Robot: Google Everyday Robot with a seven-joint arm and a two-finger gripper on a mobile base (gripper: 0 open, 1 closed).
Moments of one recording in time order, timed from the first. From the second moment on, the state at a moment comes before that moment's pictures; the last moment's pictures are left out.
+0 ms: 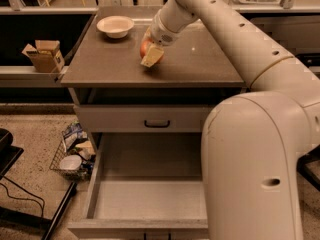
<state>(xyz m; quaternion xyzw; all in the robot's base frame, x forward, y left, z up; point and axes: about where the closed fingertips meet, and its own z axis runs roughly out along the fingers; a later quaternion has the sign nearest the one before) 0.769 0.039 0.851 -0.71 0.63 0.07 0.31</state>
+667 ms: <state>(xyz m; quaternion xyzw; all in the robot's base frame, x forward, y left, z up) 0.777 0.024 0.838 -0.69 0.65 0.08 0.30</state>
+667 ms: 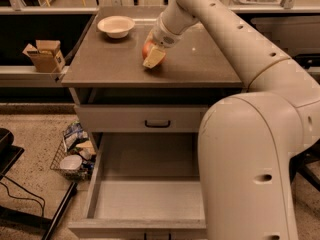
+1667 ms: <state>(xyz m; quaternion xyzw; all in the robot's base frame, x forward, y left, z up) 0.777 0.024 0.838 -0.69 0.65 0.08 0.30</state>
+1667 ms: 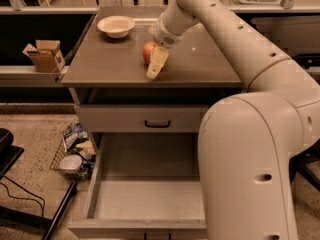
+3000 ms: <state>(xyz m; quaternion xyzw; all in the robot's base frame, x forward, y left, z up) 0.714 -0.011 0.943 -0.69 0.55 0.04 0.47</state>
